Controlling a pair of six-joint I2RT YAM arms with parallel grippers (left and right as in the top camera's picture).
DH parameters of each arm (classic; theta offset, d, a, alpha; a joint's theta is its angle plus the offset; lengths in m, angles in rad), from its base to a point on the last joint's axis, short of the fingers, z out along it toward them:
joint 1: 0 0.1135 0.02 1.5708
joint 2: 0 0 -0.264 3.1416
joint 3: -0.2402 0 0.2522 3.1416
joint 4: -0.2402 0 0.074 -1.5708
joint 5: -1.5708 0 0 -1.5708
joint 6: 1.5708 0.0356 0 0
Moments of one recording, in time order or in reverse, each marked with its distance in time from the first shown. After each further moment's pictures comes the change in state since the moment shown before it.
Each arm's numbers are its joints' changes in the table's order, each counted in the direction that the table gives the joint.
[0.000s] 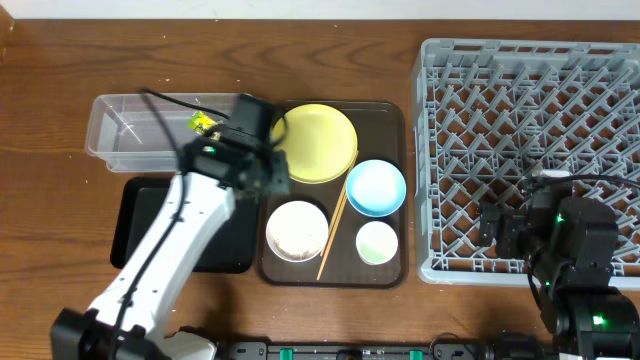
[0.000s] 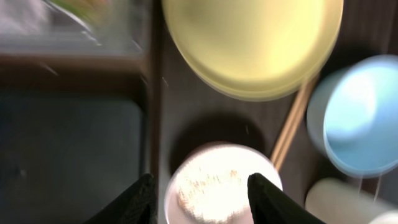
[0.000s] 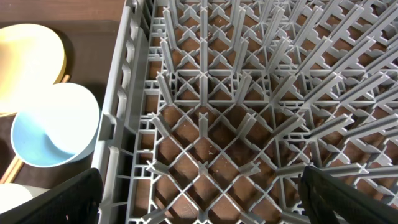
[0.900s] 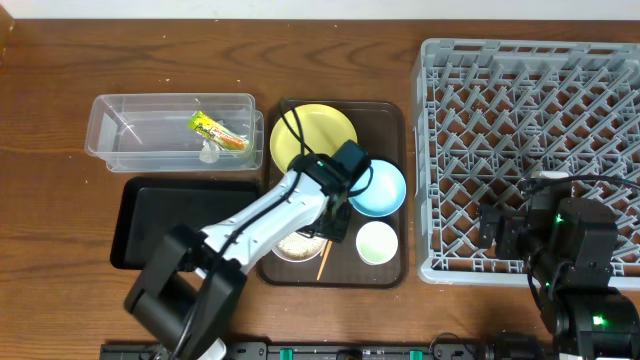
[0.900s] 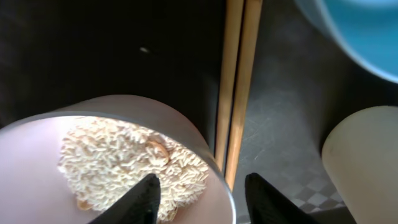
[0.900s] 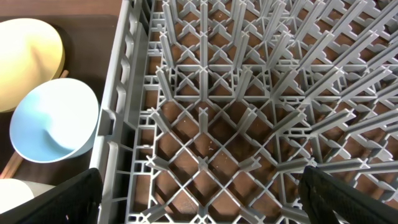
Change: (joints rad) left arm -0.328 -0.319 0.005 0.004 -0.004 0.003; right arm 0.000 0.000 0.000 -0.016 0.000 0.000
